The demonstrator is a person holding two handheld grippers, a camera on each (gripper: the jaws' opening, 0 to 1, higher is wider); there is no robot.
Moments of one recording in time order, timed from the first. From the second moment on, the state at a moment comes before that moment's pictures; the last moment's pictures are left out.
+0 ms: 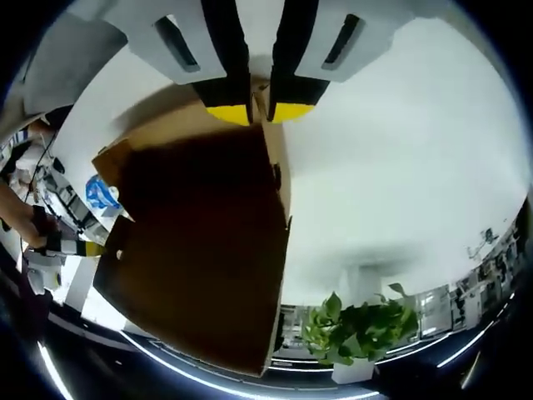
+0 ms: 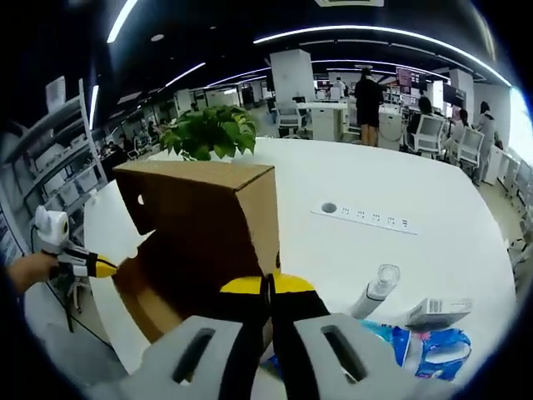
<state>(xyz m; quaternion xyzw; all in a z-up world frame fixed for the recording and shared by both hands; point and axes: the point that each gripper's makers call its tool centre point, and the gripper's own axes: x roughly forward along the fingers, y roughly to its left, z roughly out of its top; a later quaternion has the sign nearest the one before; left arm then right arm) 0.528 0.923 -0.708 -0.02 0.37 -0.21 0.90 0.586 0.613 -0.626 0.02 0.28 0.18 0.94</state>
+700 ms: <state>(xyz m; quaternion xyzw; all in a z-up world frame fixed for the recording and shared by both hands) 0.545 0.926 -0.659 0.01 0.31 -0.21 0.93 0.555 0.620 -0.641 0.01 0.27 0.20 0.94</state>
